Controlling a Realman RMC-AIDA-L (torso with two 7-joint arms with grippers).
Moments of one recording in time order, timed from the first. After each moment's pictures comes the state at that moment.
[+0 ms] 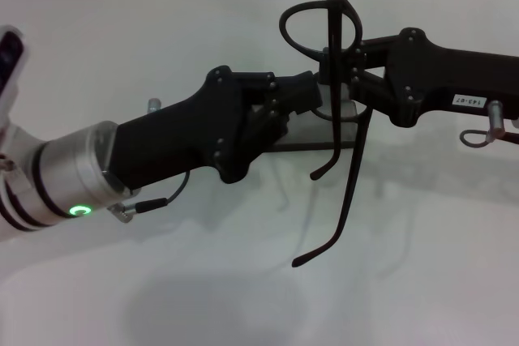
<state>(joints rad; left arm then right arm) -0.55 -2.09 1.02 0.21 1.30 1.95 -0.99 0.53 2.02 -1.32 -0.79 -1.28 -1.49 1.40</state>
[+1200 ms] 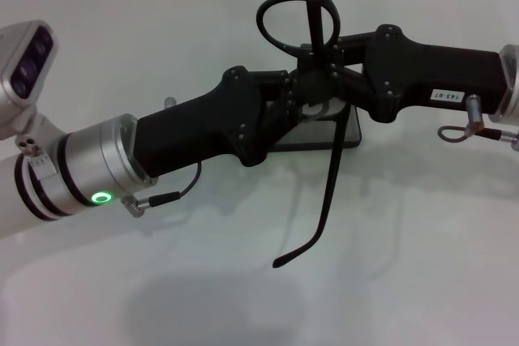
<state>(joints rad) -0.57 -2.10 1.04 0.20 1.29 1.82 -1.05 0.61 2.03 -1.33 -0.67 -1.24 -1.51 1.37</state>
